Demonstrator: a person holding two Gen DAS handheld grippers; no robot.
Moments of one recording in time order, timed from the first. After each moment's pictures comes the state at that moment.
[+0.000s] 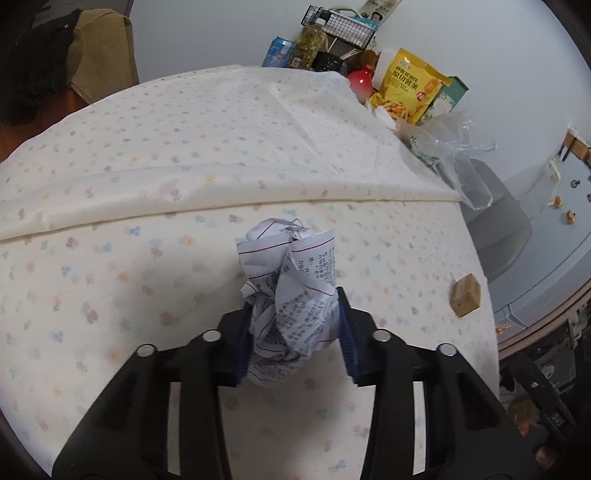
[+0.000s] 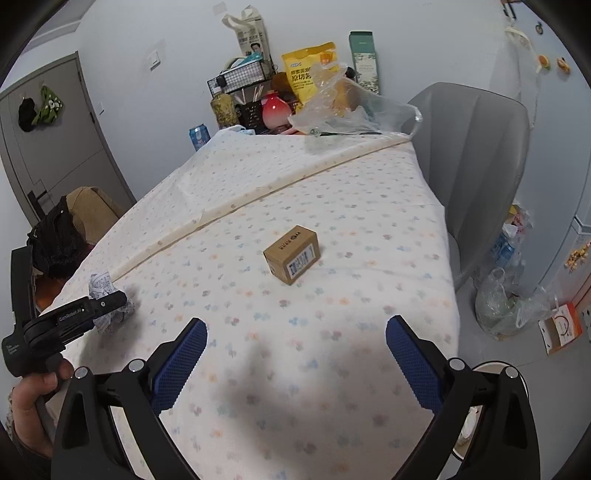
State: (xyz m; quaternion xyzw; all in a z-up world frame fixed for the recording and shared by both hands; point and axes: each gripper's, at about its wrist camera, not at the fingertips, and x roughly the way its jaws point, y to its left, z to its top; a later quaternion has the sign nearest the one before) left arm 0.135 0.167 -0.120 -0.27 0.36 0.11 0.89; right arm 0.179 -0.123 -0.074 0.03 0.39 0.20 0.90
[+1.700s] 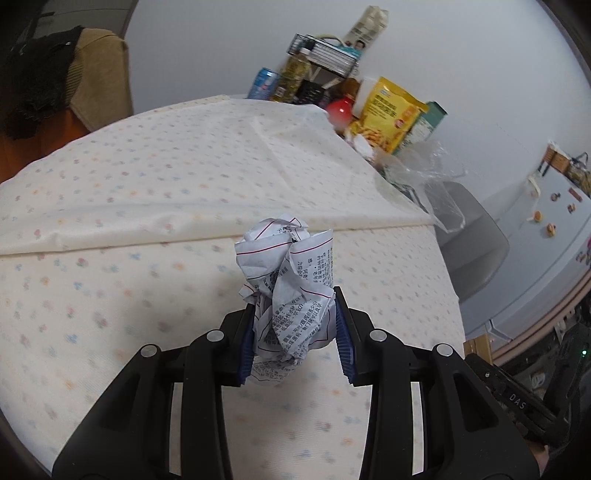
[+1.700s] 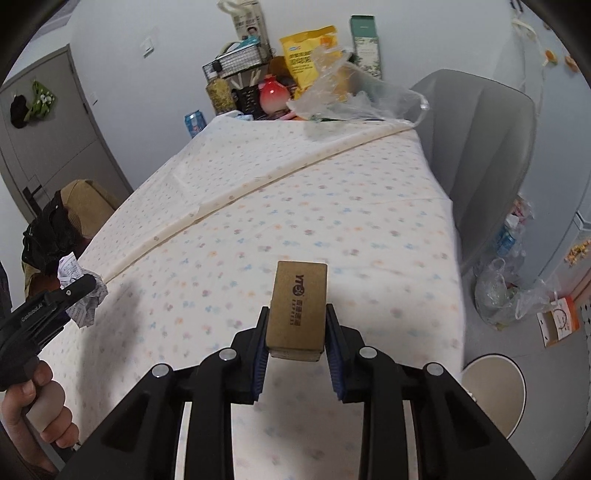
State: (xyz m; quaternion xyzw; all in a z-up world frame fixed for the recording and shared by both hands) left arm 0.115 0.157 -0.090 -0.27 0.32 0.09 0.90; right arm 0.179 -0.134 -0.067 0.04 0.42 0.18 0.89
